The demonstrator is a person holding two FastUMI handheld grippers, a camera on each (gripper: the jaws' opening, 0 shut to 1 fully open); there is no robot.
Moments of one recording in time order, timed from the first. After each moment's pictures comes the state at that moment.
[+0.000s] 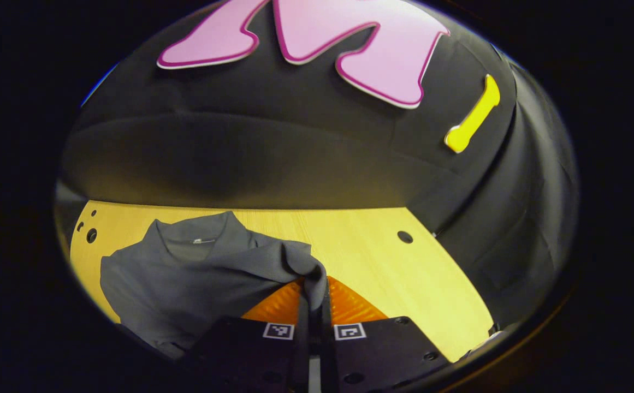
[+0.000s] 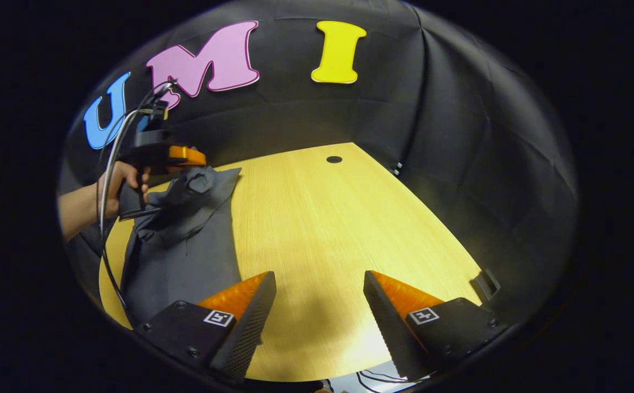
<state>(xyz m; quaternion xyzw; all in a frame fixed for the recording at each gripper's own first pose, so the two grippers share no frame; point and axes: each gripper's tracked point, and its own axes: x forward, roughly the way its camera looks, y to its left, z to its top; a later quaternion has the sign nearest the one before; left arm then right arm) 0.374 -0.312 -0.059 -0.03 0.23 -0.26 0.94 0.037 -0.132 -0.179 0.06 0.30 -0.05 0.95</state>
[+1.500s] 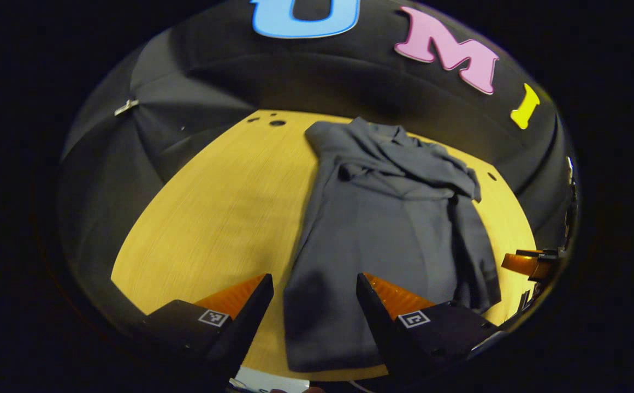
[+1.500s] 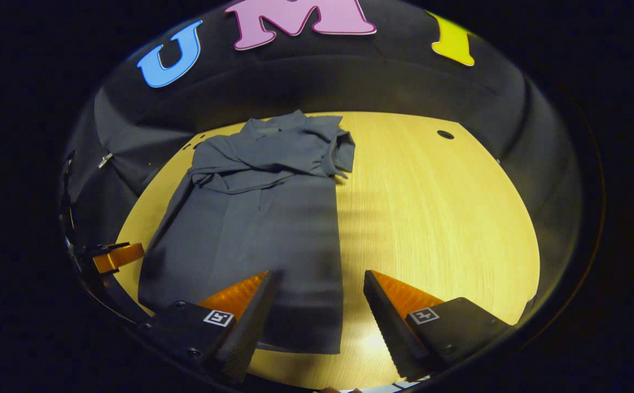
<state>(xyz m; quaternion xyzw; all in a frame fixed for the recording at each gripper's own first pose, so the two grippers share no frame) 0.085 0.035 -0.220 -0.08 0.34 0.00 0.94 0.061 0.028 -0.257 0.01 0.39 0.16 0.91</state>
